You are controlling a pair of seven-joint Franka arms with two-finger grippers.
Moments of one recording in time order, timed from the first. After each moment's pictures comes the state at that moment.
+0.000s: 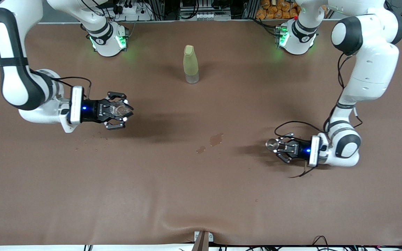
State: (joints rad) left arm 0.08 1.02 -0.06 -1.47 -1.41 1.43 2.24; right arm 0.28 0.25 -0.23 -2.08 1.60 1.62 -2.15
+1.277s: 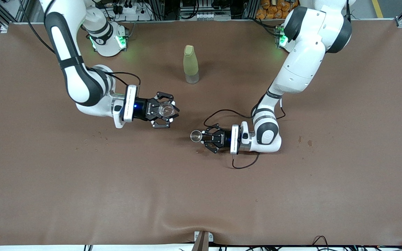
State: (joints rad) left arm -0.41 1.05 -0.06 -1.47 -1.88 1.77 2.32; right arm 0.60 0.31 -0.23 -2.09 1.98 1.88 -2.23
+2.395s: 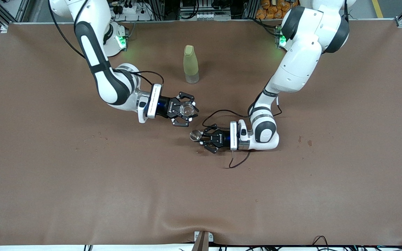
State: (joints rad) left arm -0.43 1.05 -0.05 -1.50 -1.96 1.77 2.52; right arm 0.74 0.41 -0.21 -2.09 2.25 1.96 -2.36
